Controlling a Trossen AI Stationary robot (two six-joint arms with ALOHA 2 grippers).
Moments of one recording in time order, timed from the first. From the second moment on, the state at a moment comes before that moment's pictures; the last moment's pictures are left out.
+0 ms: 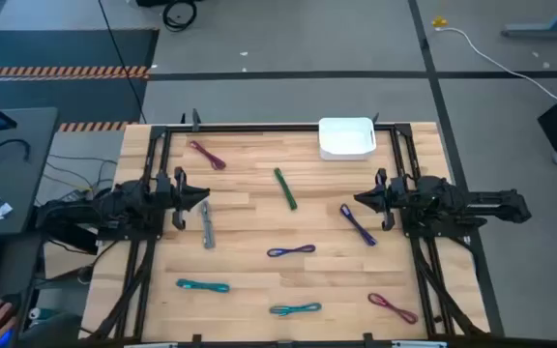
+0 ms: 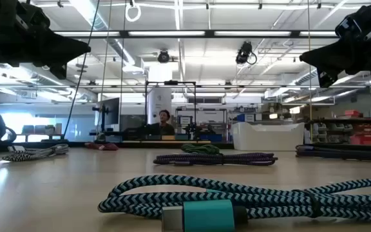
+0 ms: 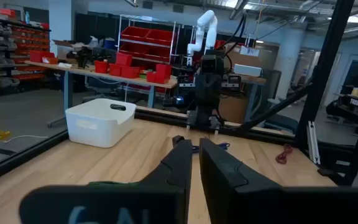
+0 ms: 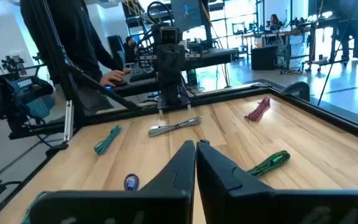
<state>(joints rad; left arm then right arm) 0.07 0.03 0.01 0.14 -0.09 -0.15 -0.05 0.01 0.01 0.03 0.01 0.16</state>
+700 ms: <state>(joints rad) 0.07 0.03 0.01 0.14 -0.09 -0.15 -0.04 0.01 0.01 0.03 0.01 0.16</state>
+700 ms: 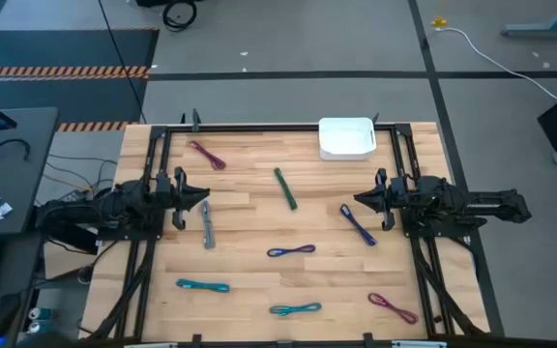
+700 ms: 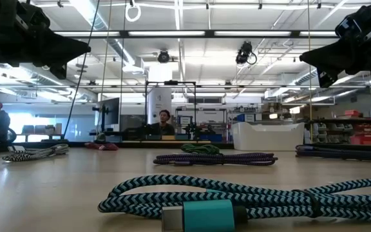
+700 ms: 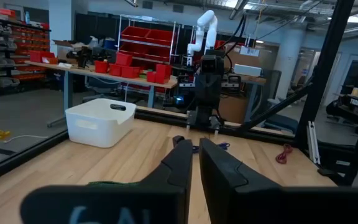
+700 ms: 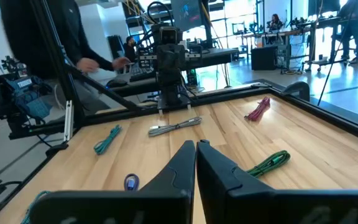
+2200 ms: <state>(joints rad) 0.07 0.03 0.01 0.14 -0.09 -0.15 -0.04 0.01 0.01 0.03 0.01 0.16</state>
